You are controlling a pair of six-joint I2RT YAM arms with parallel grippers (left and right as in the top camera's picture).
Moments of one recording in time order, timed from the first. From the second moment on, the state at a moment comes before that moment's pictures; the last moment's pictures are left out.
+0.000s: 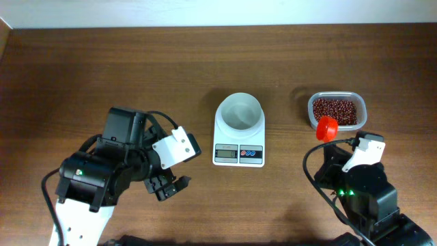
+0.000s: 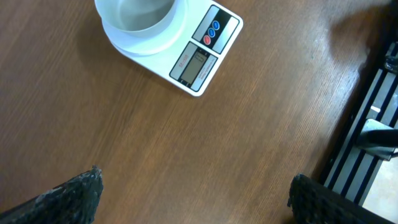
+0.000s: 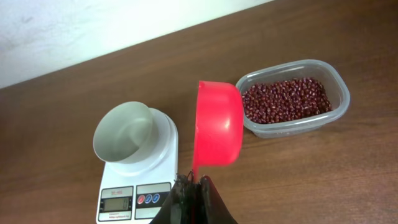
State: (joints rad) left arm -0.26 1.08 1.25 -1.29 0.34 0.79; right arm 0.49 0.59 0.82 -0.80 0.35 0.56
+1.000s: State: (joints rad) left arm -0.06 1.08 1.25 -1.29 0.55 0.85; right arm 0.49 0.59 0.82 -0.84 0.35 0.56
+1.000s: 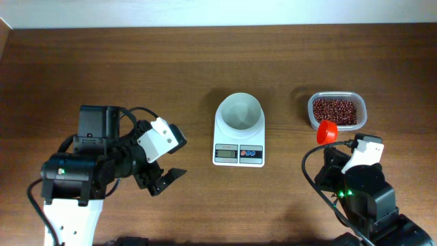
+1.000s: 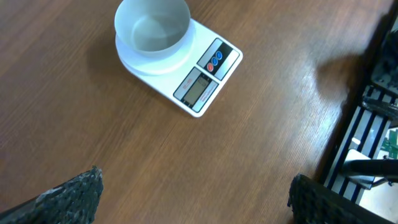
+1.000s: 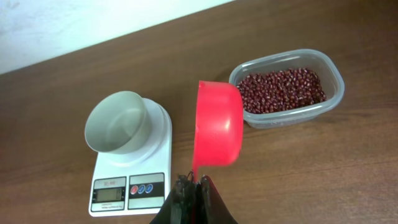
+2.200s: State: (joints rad) left arm -0.11 1.08 1.25 -1.27 0.46 0.74; right arm 0.49 0.59 0.82 -0.89 0.32 0.56
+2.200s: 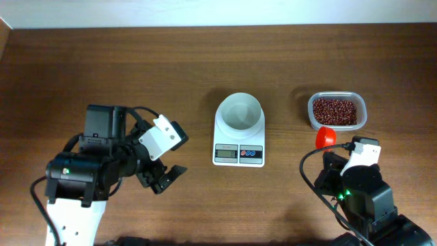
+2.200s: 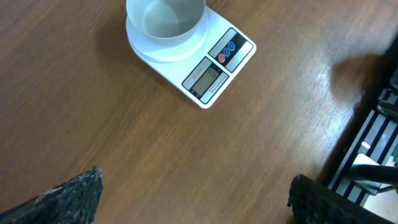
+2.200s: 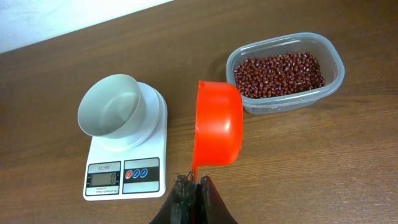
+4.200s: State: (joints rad) left arm -0.17 1.17 1.23 -1.22 0.46 0.81; right arm 0.49 0.59 0.82 -0.91 0.32 0.60
